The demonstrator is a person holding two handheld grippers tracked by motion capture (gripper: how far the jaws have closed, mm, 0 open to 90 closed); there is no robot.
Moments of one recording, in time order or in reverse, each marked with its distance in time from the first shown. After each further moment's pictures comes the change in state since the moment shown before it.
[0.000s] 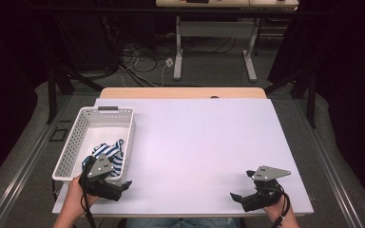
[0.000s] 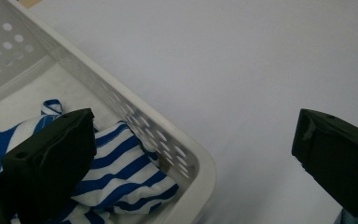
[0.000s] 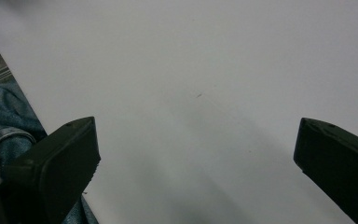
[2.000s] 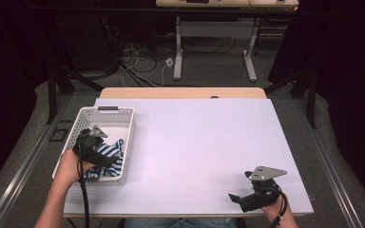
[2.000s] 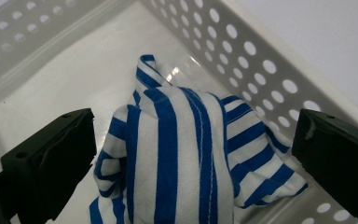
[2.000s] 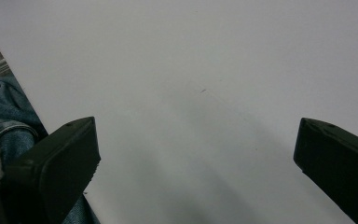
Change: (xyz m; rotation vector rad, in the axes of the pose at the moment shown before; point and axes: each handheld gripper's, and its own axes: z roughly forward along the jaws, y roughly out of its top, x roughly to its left) left arm 0.091 0.020 0.028 0.295 0.073 -0.152; right arm 0.002 0.000 0.005 0.036 0.003 0.004
